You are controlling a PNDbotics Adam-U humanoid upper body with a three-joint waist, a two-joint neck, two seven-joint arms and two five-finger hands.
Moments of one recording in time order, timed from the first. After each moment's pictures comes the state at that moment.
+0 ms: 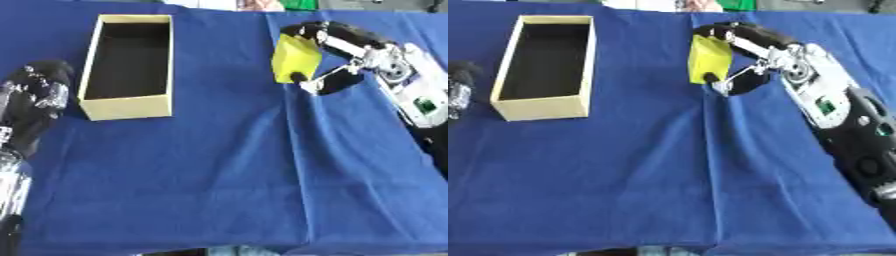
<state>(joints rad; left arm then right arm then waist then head) -0.39 0.27 -0.05 -1.66 0.15 0.02 -0.04 -0.72 -0.61 0.24 -1.49 0.51 -0.14 0.40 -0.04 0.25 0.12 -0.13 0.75</state>
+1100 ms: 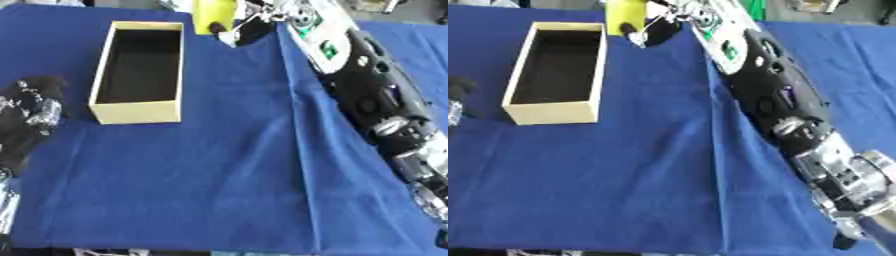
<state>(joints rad) -0.40 0.25 -0.09 -1.66 0.16 0.03 -0.08 -1.09 -0.30 0.23 -1.06 0.75 -0.23 0.34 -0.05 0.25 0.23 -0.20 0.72</state>
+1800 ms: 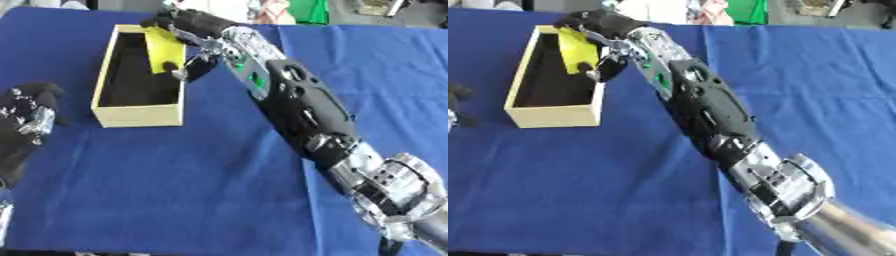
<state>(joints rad) -0.41 0.24 -0.10 -1.66 0.18 0.03 -0.10 -1.12 -0.15 0.23 -0.92 1.05 -0.37 0.29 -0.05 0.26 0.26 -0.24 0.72</state>
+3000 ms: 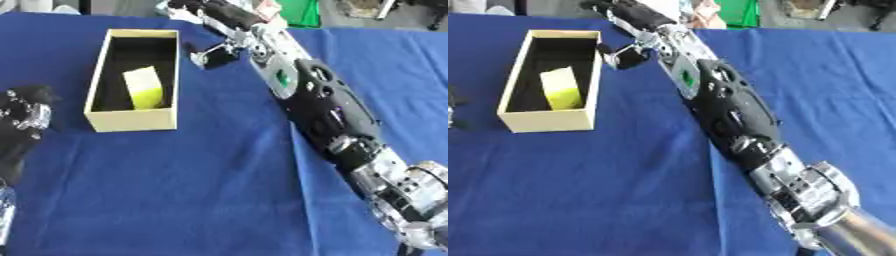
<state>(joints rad) -0.40 0.24 -0.08 -1.65 0.12 0.07 0.06 -1.06 -0.25 0.23 -1.05 0.78 -0.25 0.23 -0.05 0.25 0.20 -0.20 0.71</state>
